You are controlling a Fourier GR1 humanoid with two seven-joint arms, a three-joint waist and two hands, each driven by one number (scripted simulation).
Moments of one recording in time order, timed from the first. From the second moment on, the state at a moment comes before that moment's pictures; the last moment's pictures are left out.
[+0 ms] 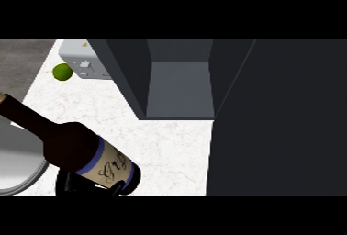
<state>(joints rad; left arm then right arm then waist) 0.17 0.01 -0.12 -1.69 0.37 -0.14 -0.29 0.10 -0.04 -0.02 -2.34 -0.18 0.23 0.36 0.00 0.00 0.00</state>
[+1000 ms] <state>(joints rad) -0.31 0.00 -0.29 -1.44 0.32 0.29 -0.23 0.11 -0.04 -0.02 -2.31 -0.16 0.24 0.31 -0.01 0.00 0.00</state>
